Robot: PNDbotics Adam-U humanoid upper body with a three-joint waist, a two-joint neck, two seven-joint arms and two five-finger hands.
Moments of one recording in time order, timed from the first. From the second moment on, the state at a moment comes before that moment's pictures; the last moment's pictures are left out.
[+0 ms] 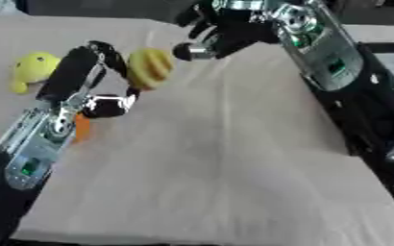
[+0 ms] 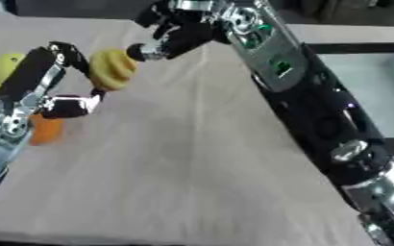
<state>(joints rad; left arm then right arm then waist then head) -0.65 0.44 -0.35 -1.58 -0.76 0.21 -0.04 -1.08 -0.29 0.36 -1.35 0.18 0.32 0.66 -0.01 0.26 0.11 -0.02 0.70</state>
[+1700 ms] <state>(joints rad) -0.68 0.36 -0.38 -1.61 -0.78 0.18 0.00 -1.06 -0.23 0.38 -1.29 0.03 0.45 0.51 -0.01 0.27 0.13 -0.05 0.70</state>
